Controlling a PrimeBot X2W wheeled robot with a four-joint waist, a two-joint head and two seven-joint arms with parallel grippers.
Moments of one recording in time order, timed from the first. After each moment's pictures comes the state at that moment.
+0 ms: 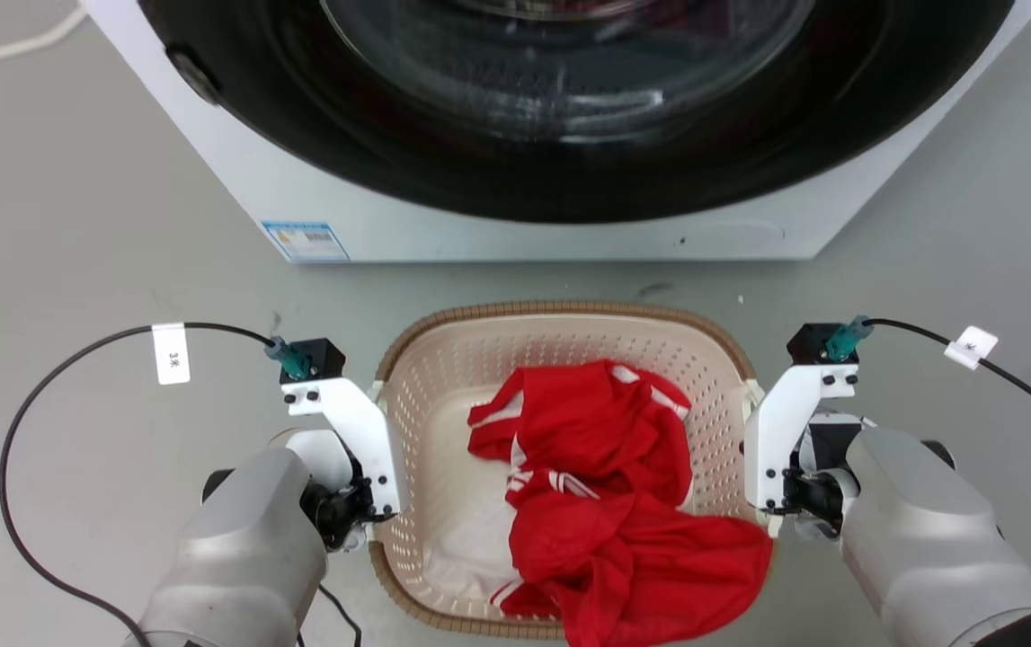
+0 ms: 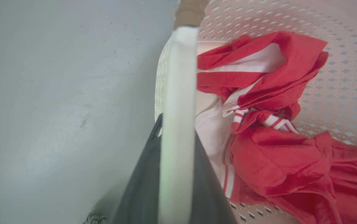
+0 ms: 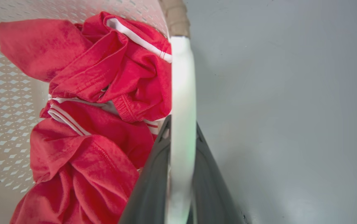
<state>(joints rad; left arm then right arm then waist) -0.79 0.13 -0.67 1.20 -0.94 -0.12 0.28 -0.80 -0.07 0.43 1.28 0.55 0.13 0.32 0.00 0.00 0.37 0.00</state>
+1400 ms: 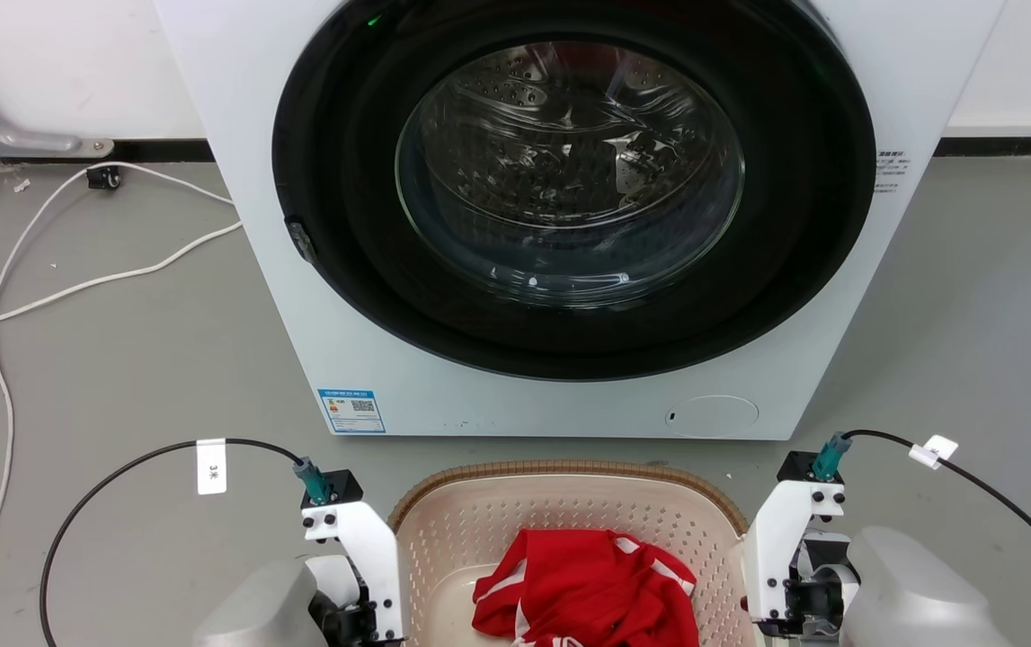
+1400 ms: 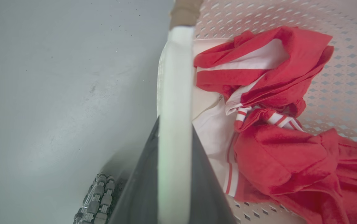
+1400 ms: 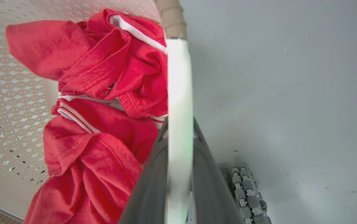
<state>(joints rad) -0.63 0.12 -0.77 1.25 -1.03 -0.12 0.44 -0.64 -0.07 0.46 1.29 0.66 0.13 0.57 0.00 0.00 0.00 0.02</state>
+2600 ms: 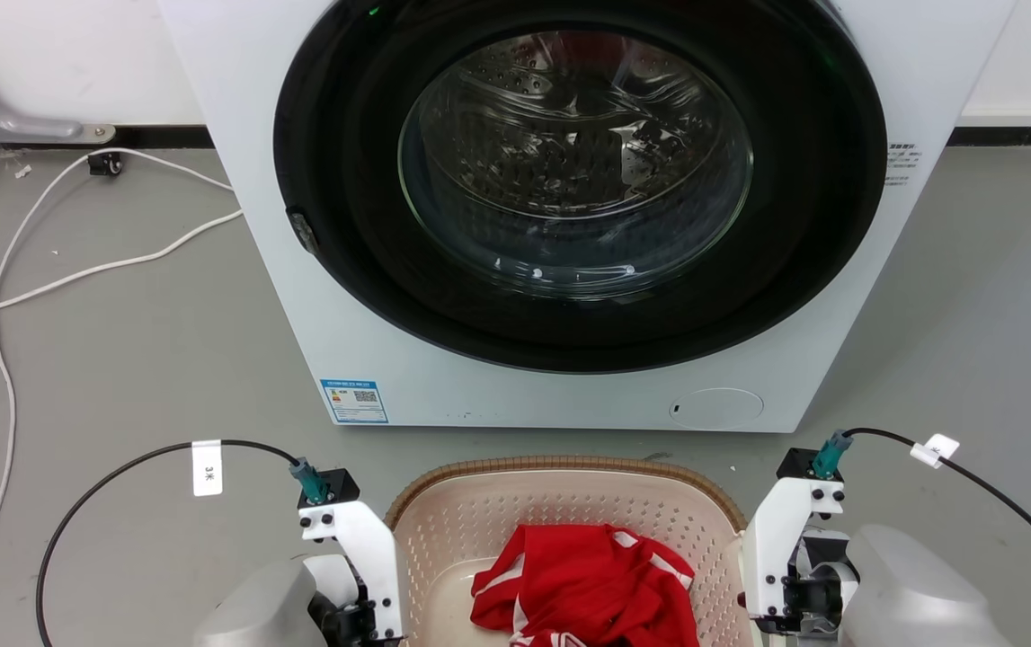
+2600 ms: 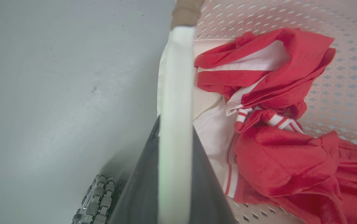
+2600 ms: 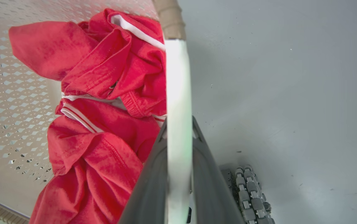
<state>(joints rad) -0.64 0.12 -0.81 1.27 -1.06 -0.12 0.40 -0.65 -0.07 0.48 1.29 0.70 0.13 0.56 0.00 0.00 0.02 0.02</state>
